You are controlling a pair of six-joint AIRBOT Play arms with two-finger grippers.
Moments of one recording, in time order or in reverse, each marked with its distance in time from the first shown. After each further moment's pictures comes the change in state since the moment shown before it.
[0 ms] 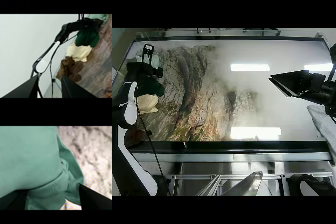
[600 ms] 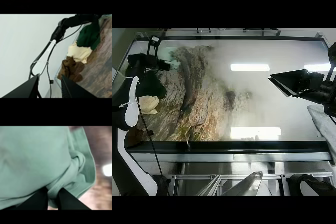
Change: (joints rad) left arm -0.113 0.124 0.019 -0.294 0.156 0.225; right arm 0.000 -0.015 0.000 0.008 0.001 0.000
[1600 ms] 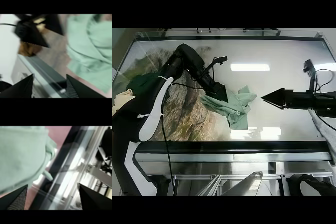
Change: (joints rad) left arm -0.385 0.122 -0.088 -0.693 0.984 -0.101; right arm 0.000 -0.160 0.000 -0.443 -0.036 0.060
